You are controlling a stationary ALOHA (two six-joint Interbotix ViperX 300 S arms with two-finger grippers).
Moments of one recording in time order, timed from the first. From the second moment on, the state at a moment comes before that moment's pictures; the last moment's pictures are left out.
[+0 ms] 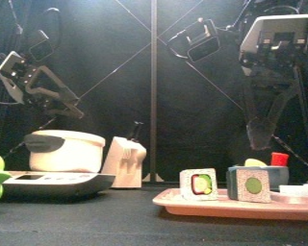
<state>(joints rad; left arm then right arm) 0.03 -0.54 1.30 -0.30 -0.52 0.24 0.41 -0.03 0.46 -0.46 1.07 1.19</state>
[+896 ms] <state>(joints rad) 0.03 -0.54 1.30 -0.34 -0.52 0.24 0.75 -0.27 0.83 -0.53 1.18 2.28</state>
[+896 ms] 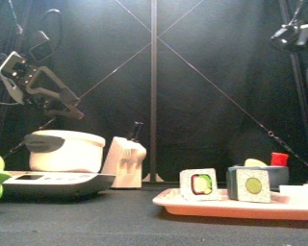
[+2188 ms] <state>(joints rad) -0.06 -0.54 1.28 -0.32 -0.52 0.24 0.77 -0.07 0.93 -0.39 0.90 2.33</state>
